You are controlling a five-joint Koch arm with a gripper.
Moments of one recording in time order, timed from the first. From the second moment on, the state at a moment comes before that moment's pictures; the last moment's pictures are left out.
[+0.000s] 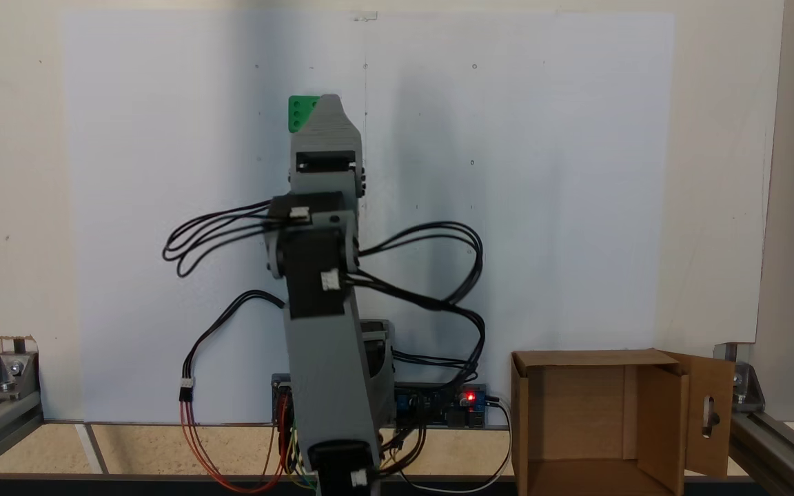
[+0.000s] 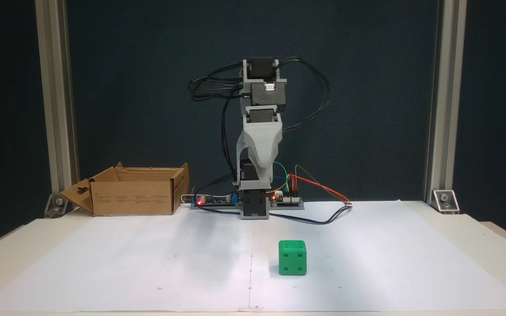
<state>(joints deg) -6.8 98.3 89.4 48.7 4.3</state>
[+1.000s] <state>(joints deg) -11.5 75.8 79.7 47.8 16.3</state>
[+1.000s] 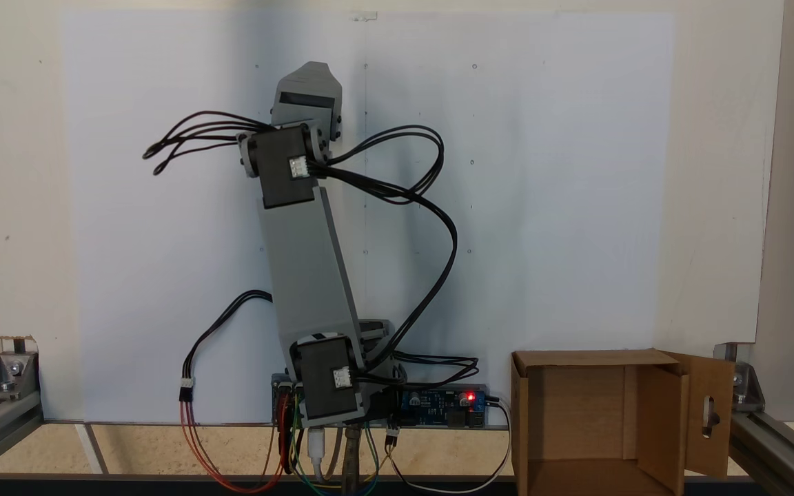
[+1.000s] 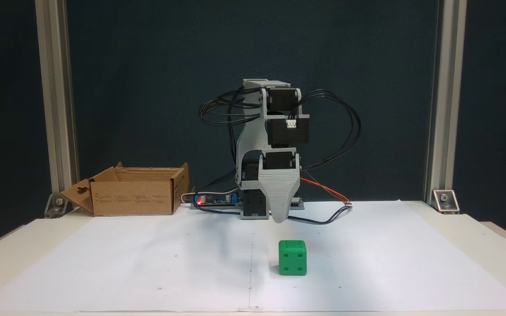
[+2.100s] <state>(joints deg) -14.7 70.9 79.7 47.8 18.0</state>
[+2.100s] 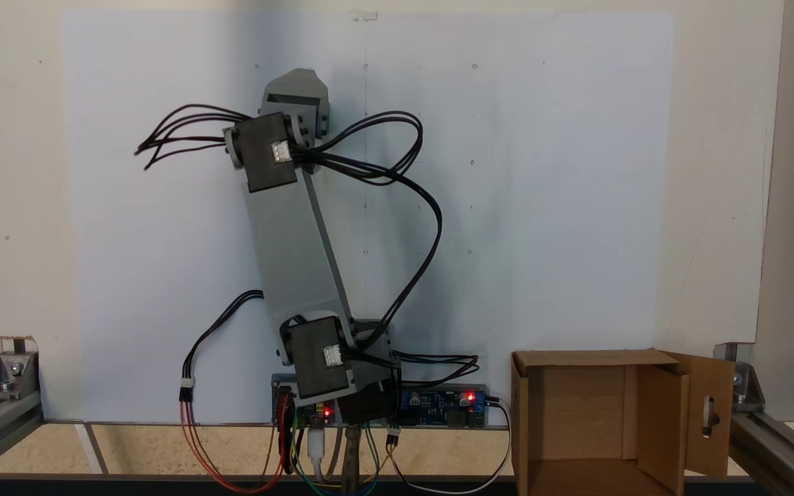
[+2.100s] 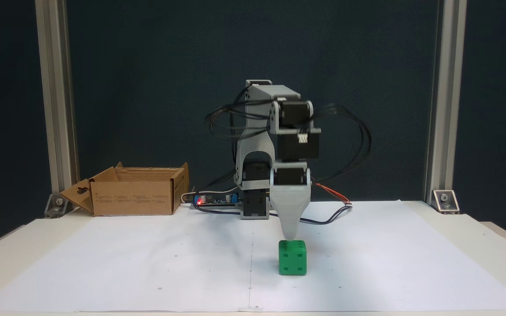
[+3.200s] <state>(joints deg) -14.2 62.3 79.7 44.9 18.3</state>
